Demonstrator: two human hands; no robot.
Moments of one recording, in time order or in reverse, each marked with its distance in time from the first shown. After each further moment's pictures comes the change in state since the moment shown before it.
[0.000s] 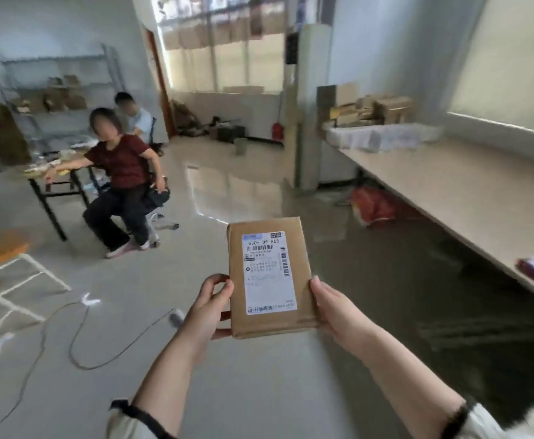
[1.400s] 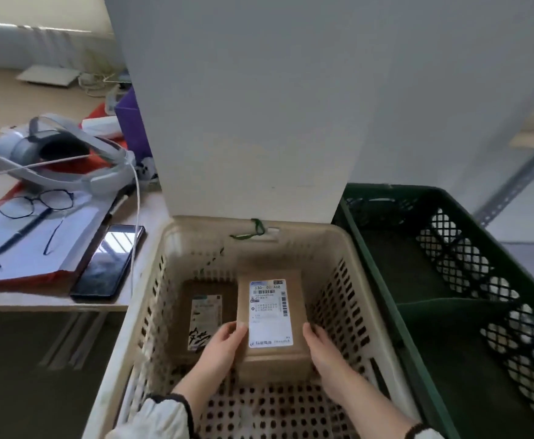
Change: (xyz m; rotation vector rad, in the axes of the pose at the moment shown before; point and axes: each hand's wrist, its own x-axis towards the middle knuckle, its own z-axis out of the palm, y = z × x) left_hand -0.093 -0.290 0.922 0.679 -1.397 -0.297; right_hand -0.271 0.352 -0.690 0.823 1.430 0.419
